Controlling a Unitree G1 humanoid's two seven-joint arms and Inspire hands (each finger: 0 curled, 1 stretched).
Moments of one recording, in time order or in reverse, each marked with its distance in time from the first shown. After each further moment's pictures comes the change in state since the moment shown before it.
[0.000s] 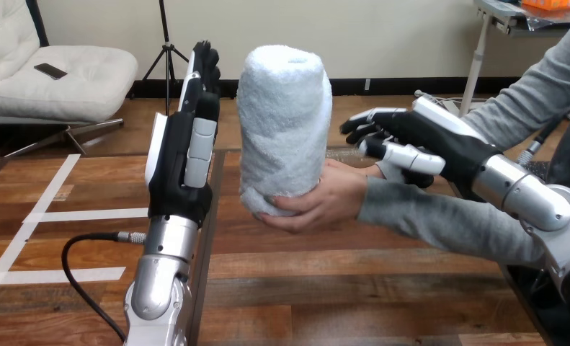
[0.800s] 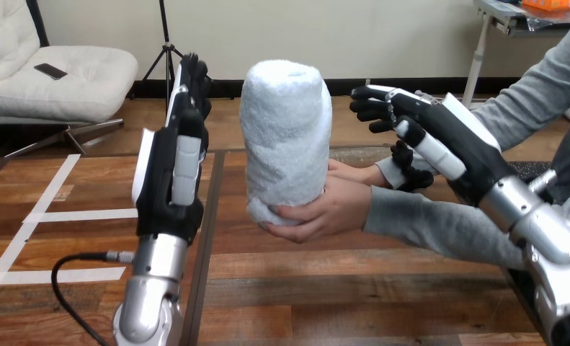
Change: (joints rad) left arm 0.113 -0.001 -0.003 -0.113 -0.037 0.013 -0.038; right arm 0.240 0.073 -0.138 -0.295 0.285 0.021 0.103
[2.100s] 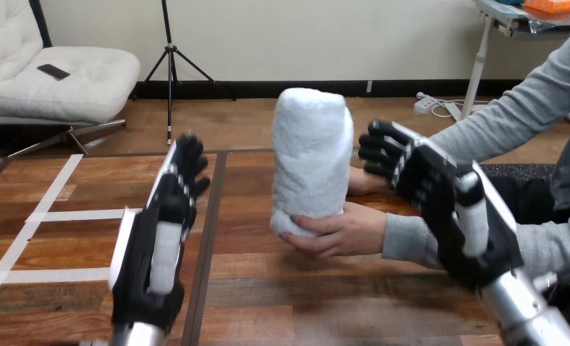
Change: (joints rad) left arm 0.396 -0.004 -0.031 -0.260 -0.017 0.015 -0.073; right arm 0.526 0.140 -0.029 -0.617 0.301 0.226 0.014
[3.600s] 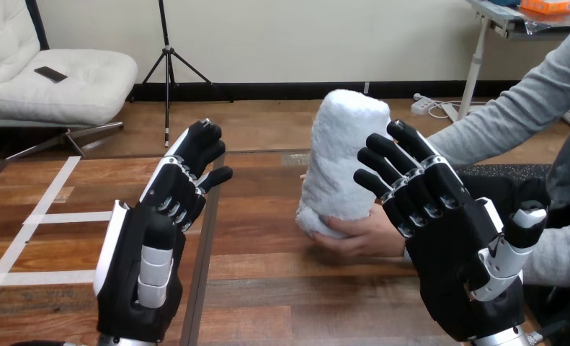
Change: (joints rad) left arm 0.079 0.035 -0.049 -0.191 -0.063 -0.055 -0.073; right arm 0.273 0.176 0.031 -0.375 0.133 0.118 0.006
